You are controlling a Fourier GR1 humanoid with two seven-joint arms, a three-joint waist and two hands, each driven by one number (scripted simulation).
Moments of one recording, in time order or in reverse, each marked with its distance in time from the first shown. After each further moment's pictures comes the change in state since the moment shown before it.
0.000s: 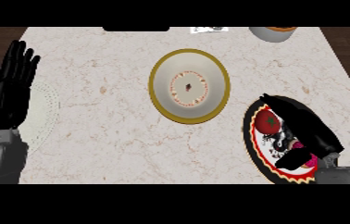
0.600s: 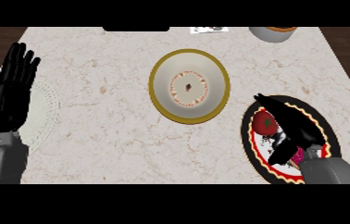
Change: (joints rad) left arm 0.014 -0.022 0.016 -0.017 -0.025 -0.019 -0.004; right arm -0.066 0.063 -0.008 0.164 0.089 -0.039 0.007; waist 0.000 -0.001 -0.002
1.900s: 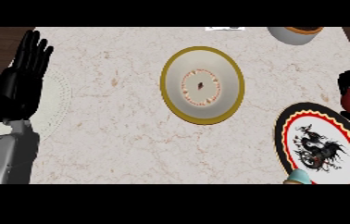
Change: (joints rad) left arm -0.083 -0.029 -0.027 0.009 -0.015 -0.020 0.019; right arm -0.365 -0.440 -0.175 0.585 0.089 -0.157 -0.589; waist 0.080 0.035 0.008
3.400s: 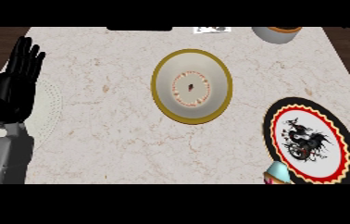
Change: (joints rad) left arm 0.021 0.015 0.038 0.049 -0.009 0.008 -0.022; right arm -0.715 0.039 -0.058 0.351 -0.278 0.311 -0.103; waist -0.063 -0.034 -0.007
